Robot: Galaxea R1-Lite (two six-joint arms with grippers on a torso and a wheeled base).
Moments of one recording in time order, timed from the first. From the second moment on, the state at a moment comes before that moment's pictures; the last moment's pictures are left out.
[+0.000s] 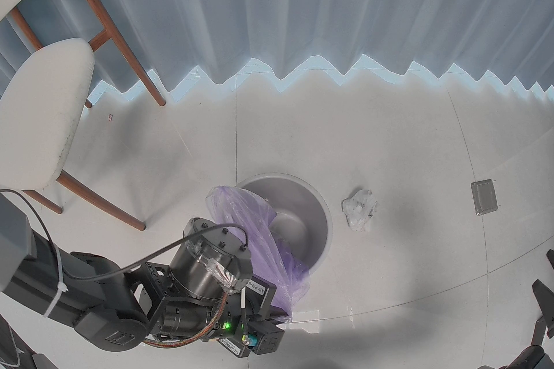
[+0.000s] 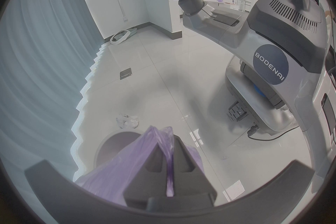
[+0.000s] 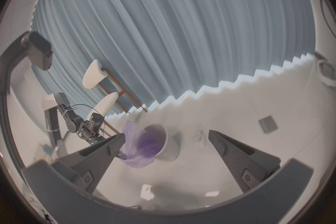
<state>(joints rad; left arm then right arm) -0.86 1.79 -0.68 -0.32 -0.14 1.28 0.03 0.26 -0.24 -0.03 0.22 0.23</state>
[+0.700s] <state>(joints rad) -0.86 1.74 -0.63 -0.32 -0.18 1.28 0.25 1.24 -0.30 -0.52 0.40 0.36</state>
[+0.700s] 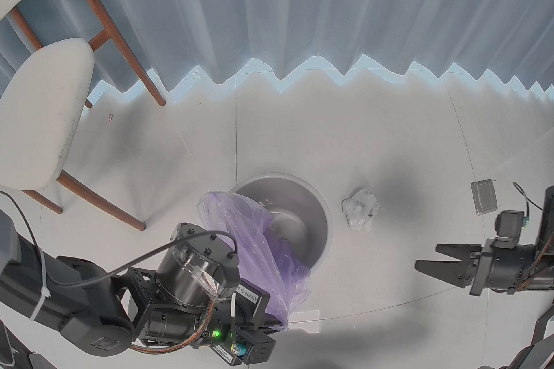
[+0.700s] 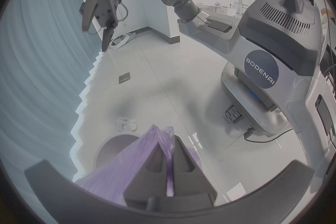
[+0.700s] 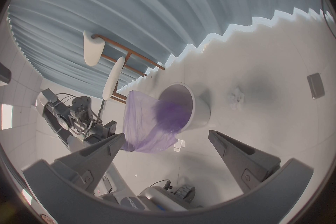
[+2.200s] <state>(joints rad) -0.92 1.91 -0.76 -0.35 -0.18 1.29 0.71 1.88 -0.53 -1.04 0.04 0.34</state>
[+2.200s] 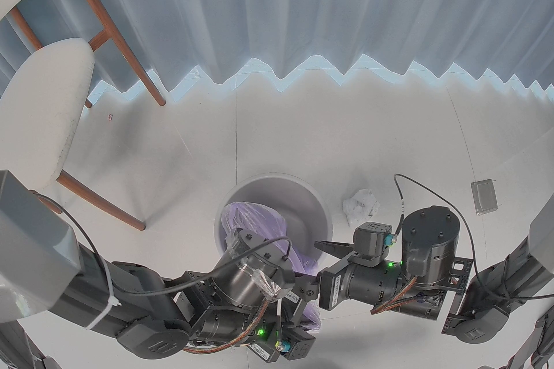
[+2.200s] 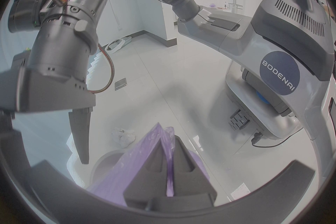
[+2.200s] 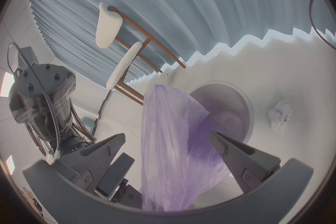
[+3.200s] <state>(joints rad) -0.95 1.90 -0.76 -0.36 -0.21 1.30 0.66 2.05 -0.64 -1.15 -0.06 0.34</state>
